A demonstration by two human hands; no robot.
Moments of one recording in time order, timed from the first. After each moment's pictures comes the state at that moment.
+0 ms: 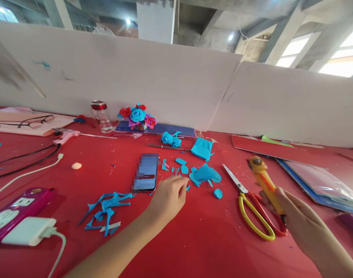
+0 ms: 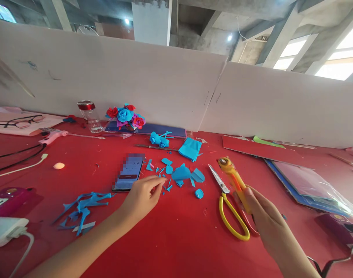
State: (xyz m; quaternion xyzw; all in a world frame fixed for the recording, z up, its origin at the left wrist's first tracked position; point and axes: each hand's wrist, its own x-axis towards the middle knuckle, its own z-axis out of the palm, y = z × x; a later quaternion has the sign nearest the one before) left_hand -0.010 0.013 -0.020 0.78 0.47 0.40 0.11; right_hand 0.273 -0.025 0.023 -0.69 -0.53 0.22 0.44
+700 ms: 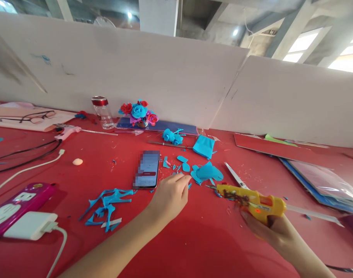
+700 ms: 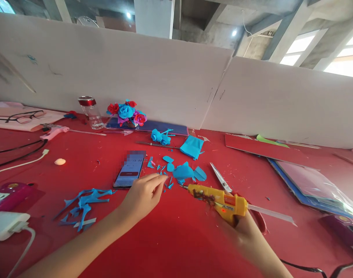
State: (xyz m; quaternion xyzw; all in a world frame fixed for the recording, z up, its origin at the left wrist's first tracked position) left_hand -0.010 0.010 -0.017 0.80 0.48 0.36 0.03; right_hand 0.221 -0.044 0.007 -0.63 -0.55 0.37 0.41
